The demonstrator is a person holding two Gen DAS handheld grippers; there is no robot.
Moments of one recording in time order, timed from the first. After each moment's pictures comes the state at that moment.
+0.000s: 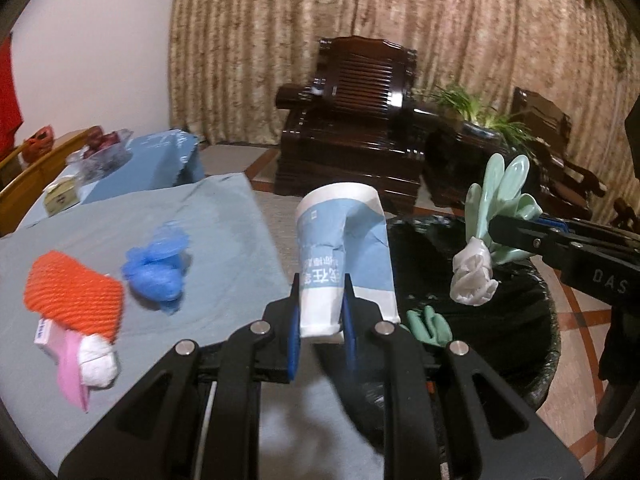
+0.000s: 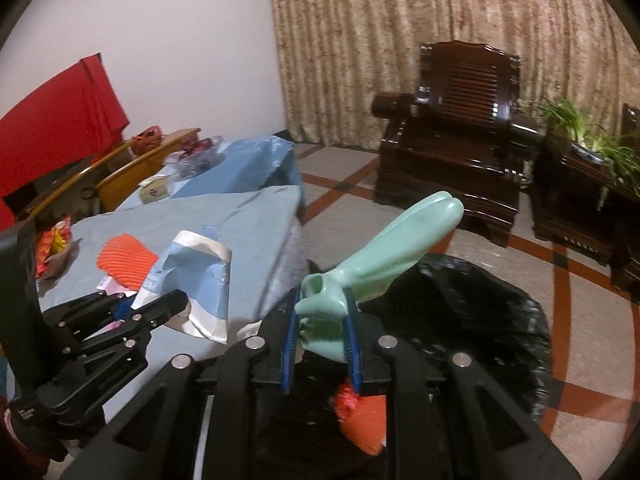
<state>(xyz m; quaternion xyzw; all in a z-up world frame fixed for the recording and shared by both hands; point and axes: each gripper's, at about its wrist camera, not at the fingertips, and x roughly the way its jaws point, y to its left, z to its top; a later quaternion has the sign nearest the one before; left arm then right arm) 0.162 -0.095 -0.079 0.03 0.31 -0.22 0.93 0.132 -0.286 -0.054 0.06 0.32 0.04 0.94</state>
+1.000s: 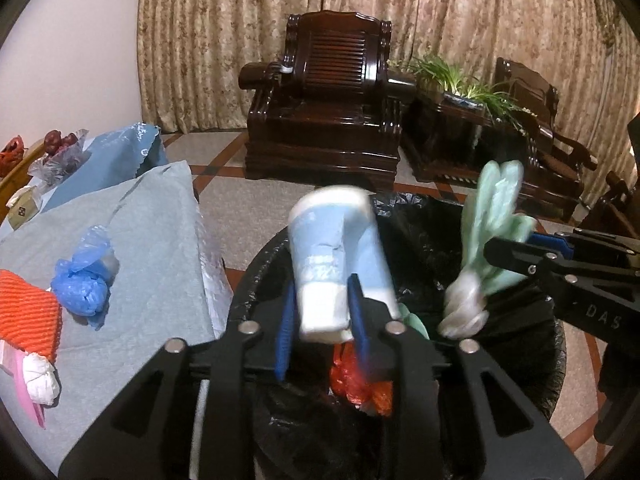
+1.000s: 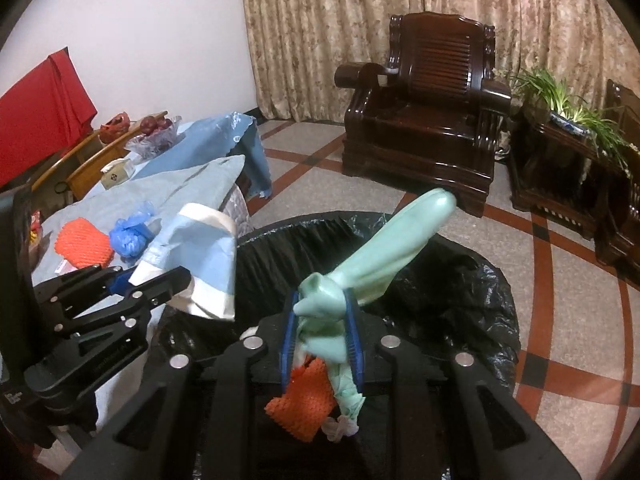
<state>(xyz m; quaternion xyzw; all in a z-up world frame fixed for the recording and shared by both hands) 0.190 -0.167 -0.115 0.06 0.34 -0.25 0.91 0.144 -0.341 -0.096 0.06 0.37 0.01 0.93</state>
